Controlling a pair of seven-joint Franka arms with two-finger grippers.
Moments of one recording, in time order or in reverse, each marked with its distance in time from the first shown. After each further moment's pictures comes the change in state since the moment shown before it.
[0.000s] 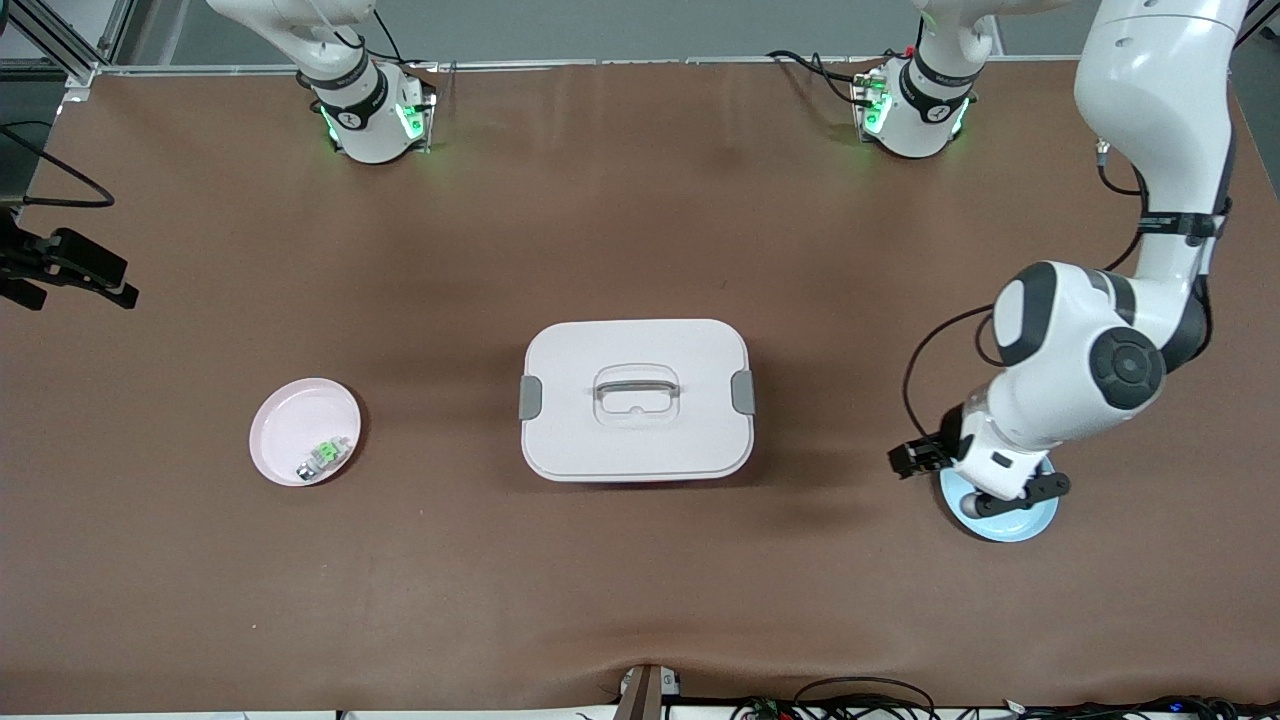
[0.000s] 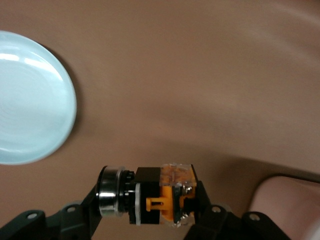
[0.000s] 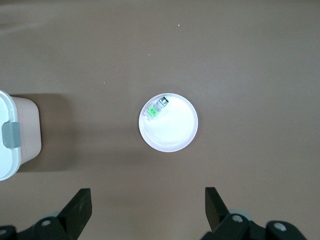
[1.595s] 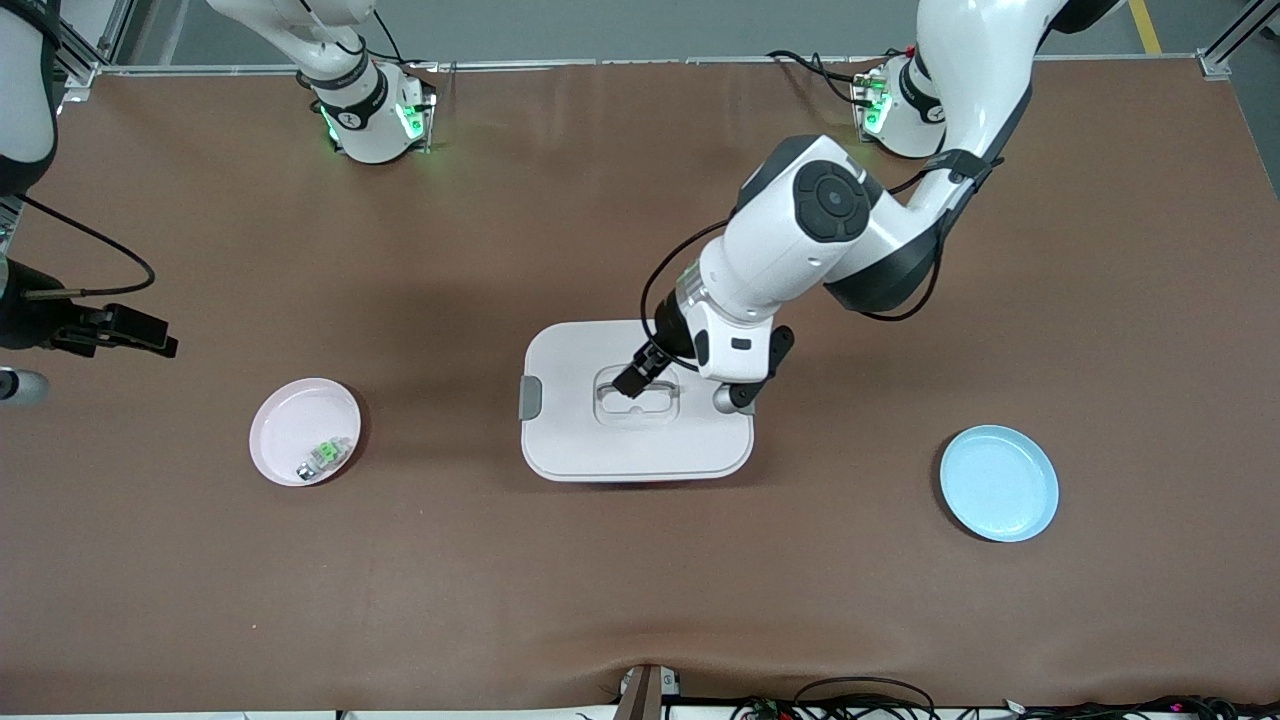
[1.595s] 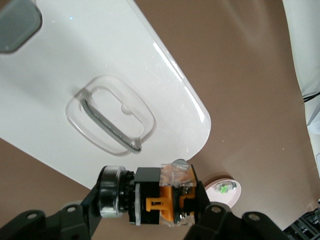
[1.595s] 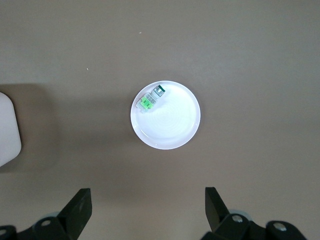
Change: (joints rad) left arm -0.324 0.063 -0.197 0.245 -0.069 0.067 -1.017; right arm -0.013 0.153 -0.006 -0.012 0.003 0.033 -0.004
